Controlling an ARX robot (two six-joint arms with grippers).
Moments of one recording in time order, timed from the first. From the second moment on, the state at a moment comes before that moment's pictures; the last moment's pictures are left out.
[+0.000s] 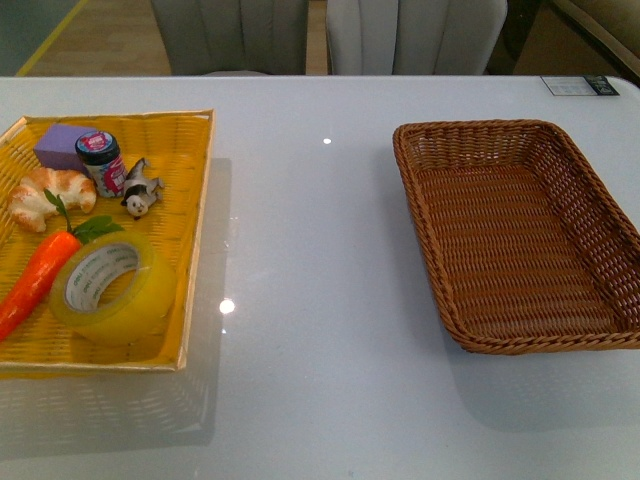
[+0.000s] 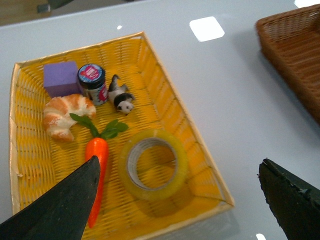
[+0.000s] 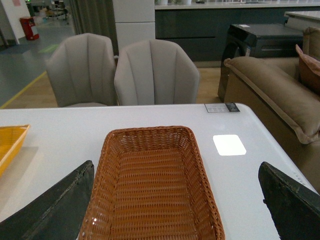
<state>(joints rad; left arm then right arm) 0.06 1.20 0.42 0.21 0.33 0.19 0.00 0.01 0.02 0.00 0.00 0.00</state>
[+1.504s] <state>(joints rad) 0.07 2.15 0.81 0.30 0.20 -0.12 0.00 0.01 0.02 0.00 0.00 0.00</state>
